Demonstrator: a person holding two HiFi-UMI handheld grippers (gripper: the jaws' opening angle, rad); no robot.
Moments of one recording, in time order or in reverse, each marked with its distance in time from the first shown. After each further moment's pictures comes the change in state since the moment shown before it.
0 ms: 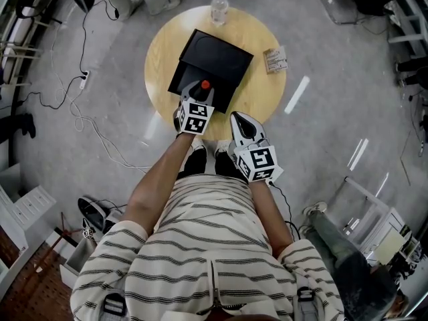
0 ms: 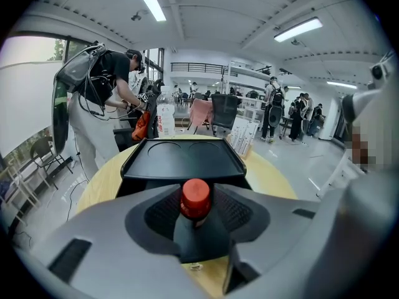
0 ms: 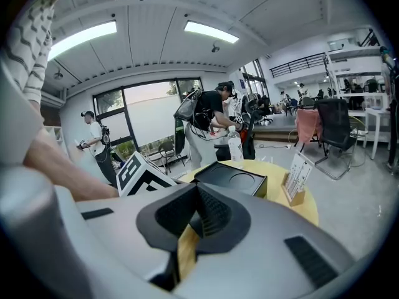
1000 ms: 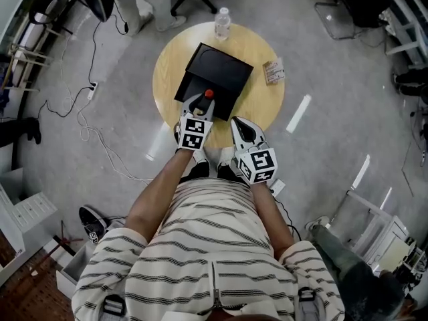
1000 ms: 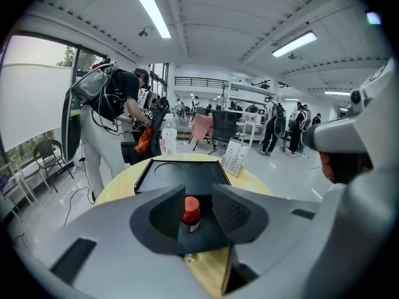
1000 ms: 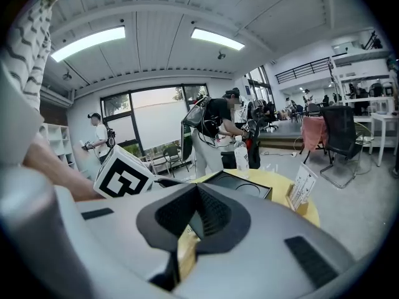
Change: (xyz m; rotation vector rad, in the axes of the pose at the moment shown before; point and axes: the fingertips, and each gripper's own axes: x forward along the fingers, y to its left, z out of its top) left arm -0.058 -0.008 0.033 -0.012 -0.132 0.009; right arm -0.006 0.011 0.016 -0.035 -0.054 0.040
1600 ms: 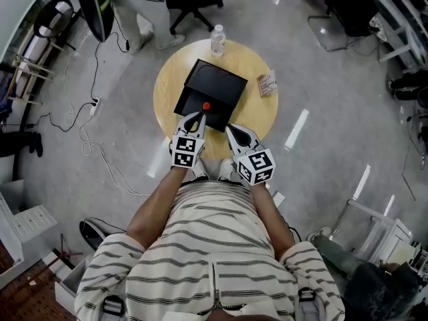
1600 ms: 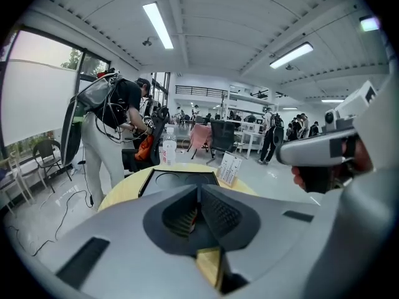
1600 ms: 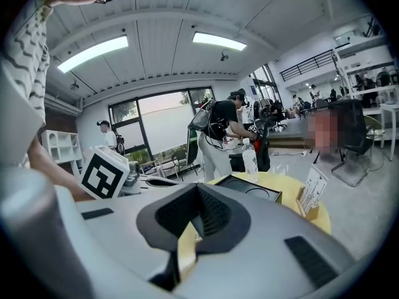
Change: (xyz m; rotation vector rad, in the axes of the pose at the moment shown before) left arm -0.044 -0.005 0.021 -0.029 -0.087 -0.014; right arm 0.002 0.005 0.011 0.016 -0.029 0.089
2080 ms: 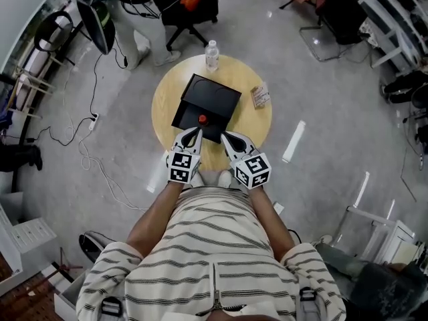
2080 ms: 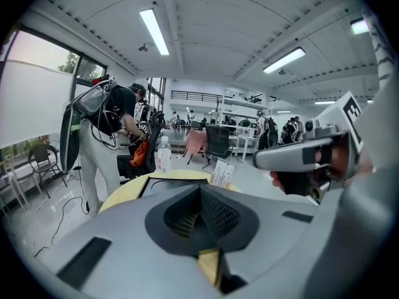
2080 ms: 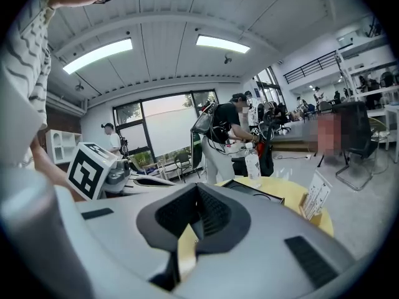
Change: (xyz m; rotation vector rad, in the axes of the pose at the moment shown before) left arm -0.019 -0.015 0.014 0.031 -0.045 -0.042; right arm 0.004 -0.004 0.010 -0.007 -0.027 0.034
